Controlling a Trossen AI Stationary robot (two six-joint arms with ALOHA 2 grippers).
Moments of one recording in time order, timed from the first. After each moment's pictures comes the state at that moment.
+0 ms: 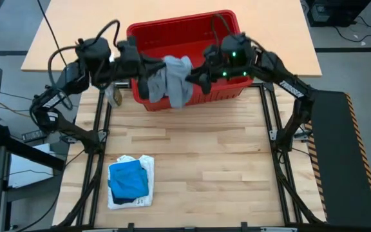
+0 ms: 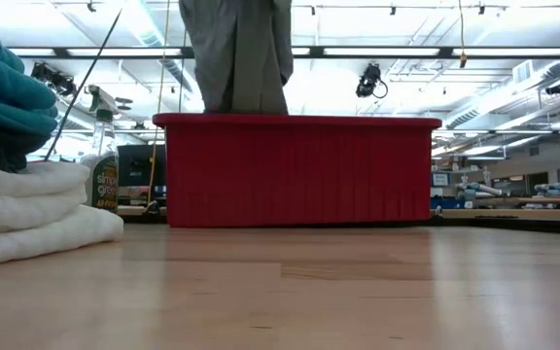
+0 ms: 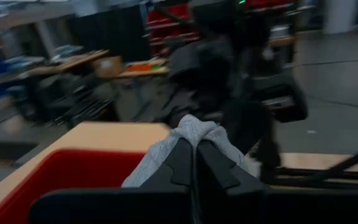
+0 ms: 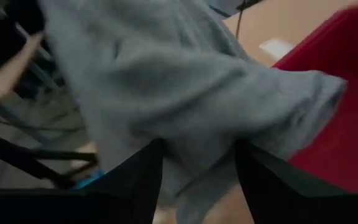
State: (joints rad) left arm 0.28 1.37 1.95 -0.62 -0.04 0.17; right arm -0.31 1.73 2.25 -0.92 -0.17 0.35
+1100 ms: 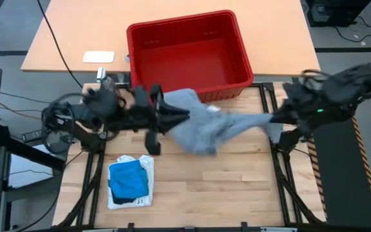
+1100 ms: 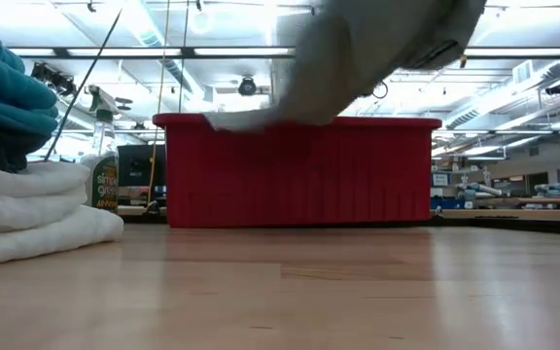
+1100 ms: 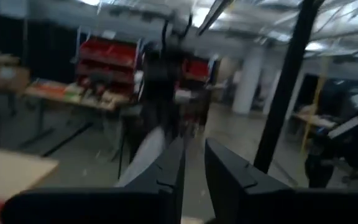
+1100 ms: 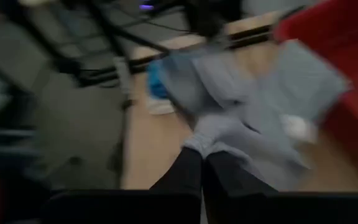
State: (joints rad) left arm -0.29 1.51 1.95 -0.25 -0.32 -0.15; right arm 0.39 1.29 2.25 -1.55 0.19 0.48
